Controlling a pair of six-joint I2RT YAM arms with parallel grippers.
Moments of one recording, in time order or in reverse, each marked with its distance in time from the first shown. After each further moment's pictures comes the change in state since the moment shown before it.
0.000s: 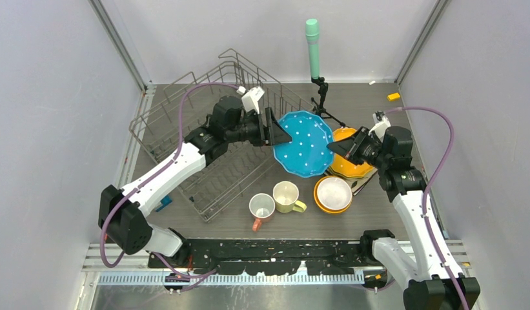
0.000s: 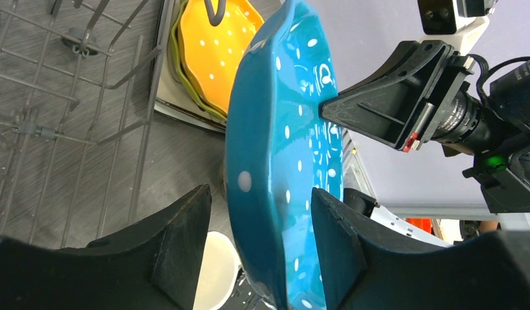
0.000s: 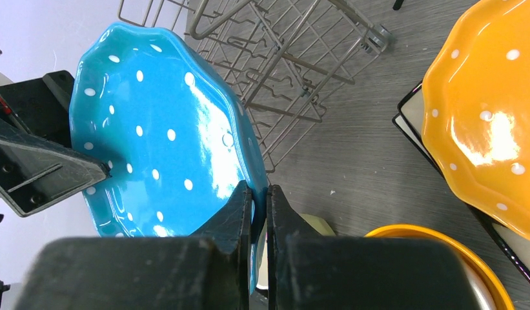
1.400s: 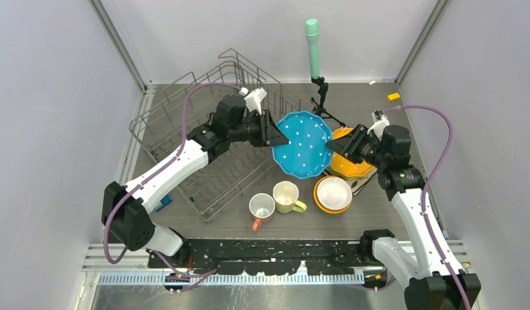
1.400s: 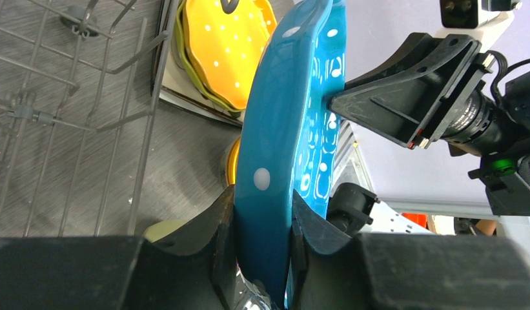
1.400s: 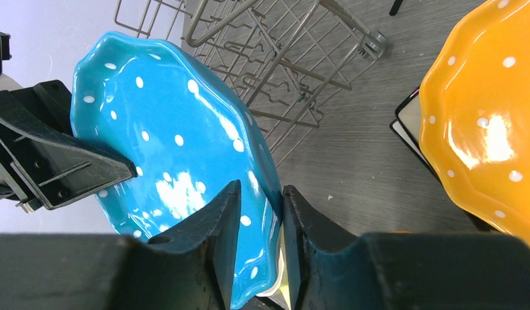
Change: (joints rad) left arm 0.002 0.034 0.039 -0.071 0.009 0.002; right arm 0.022 0.014 0.000 0.018 0.027 -0.006
